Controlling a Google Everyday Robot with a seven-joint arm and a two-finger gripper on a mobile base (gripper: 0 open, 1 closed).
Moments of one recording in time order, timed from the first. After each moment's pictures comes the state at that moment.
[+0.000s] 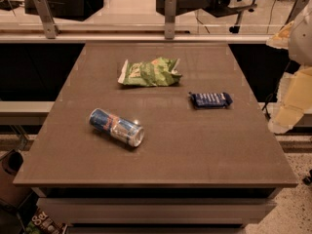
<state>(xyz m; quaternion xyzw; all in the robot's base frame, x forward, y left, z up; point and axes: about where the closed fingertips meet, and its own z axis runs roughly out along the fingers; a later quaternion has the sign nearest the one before) 0.438 -0.212 0.992 -0.60 0.78 -0.05 0.18</state>
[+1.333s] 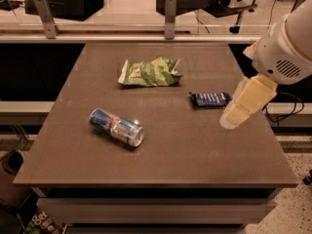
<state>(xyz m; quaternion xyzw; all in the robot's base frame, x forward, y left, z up) 0.467 -0.164 0.963 -0.52 0.81 0.01 0.26</state>
